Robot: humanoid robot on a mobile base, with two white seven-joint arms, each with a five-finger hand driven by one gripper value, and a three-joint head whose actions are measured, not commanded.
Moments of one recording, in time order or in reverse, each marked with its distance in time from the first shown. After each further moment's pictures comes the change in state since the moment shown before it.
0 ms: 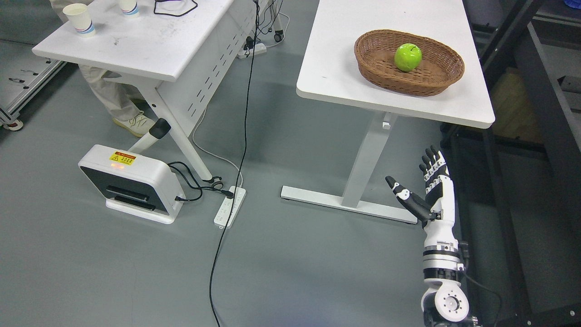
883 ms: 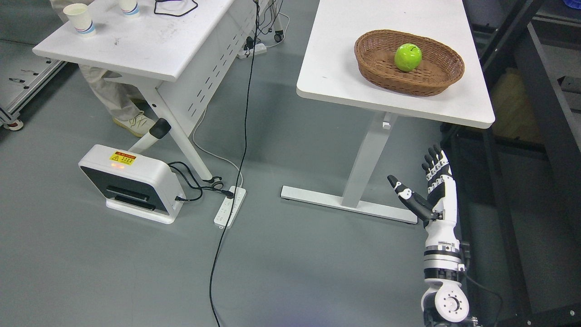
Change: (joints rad) left arm 0.000 0.000 0.000 0.000 0.000 0.000 0.000; right arm -0.002 0.000 -0.005 -0.004 0.024 -0.006 -0.039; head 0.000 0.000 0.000
